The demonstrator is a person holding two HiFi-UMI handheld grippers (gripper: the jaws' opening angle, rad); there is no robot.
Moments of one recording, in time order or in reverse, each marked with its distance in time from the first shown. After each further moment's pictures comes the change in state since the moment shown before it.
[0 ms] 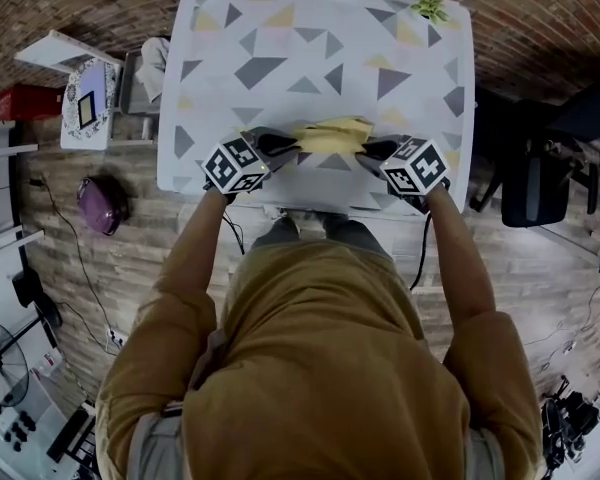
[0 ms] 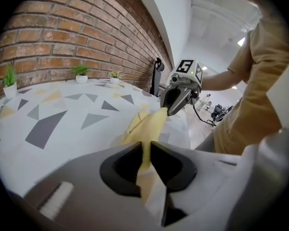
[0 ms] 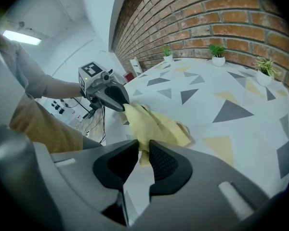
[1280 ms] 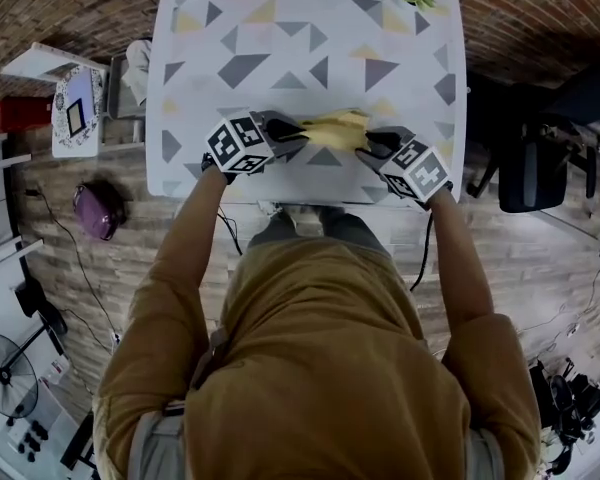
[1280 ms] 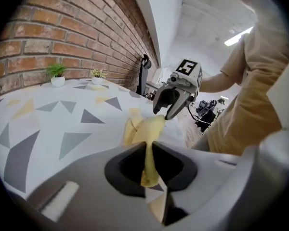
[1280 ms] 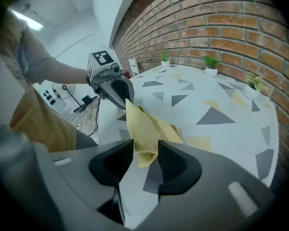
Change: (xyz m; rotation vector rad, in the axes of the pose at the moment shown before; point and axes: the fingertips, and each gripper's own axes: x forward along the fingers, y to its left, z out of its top) left arm 0.035 -0.005 0.035 0.095 0.041 -0.170; right arm -0.022 -0.013 -0.008 -0.077 -0.014 -0.119
